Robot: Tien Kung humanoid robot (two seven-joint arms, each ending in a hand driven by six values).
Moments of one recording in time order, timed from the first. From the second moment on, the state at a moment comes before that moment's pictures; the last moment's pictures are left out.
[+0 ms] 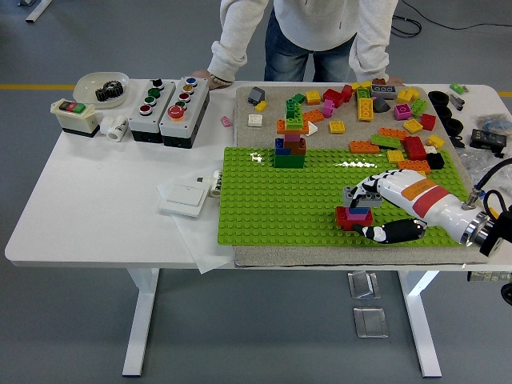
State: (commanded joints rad) left arm -0.11 0.03 -1.00 -0.18 1.19 0.00 0.28; right arm 0.54 -0.68 0.65 1.44 -1.80 -0.16 0.20
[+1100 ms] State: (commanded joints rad) left arm -0.12 0.03 -0.99 -0.18 1.19 0.00 0.28; right arm 0.52 -0.68 0.66 1.45 -1.80 -0.16 0.20
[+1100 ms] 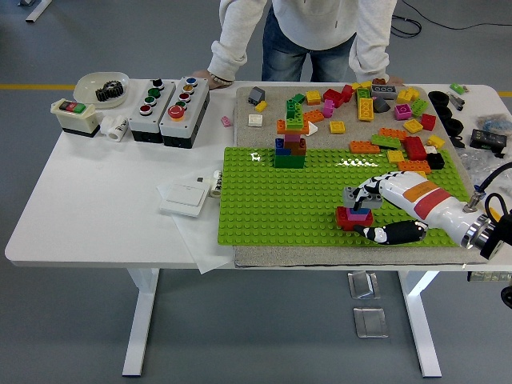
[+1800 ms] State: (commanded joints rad) left arm -0.12 0.03 -0.99 -0.18 1.18 0.00 0.28; right arm 0.52 -0.68 0.66 1.45 -1.81 -0.16 0.20
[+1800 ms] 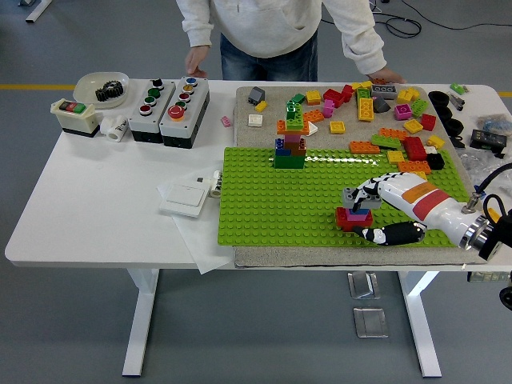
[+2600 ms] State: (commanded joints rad) left arm -0.11 0.03 -0.99 -0.18 1.18 -0.01 0.28; right arm 0.52 -0.68 0.68 1.46 -1.80 -0.19 0.20
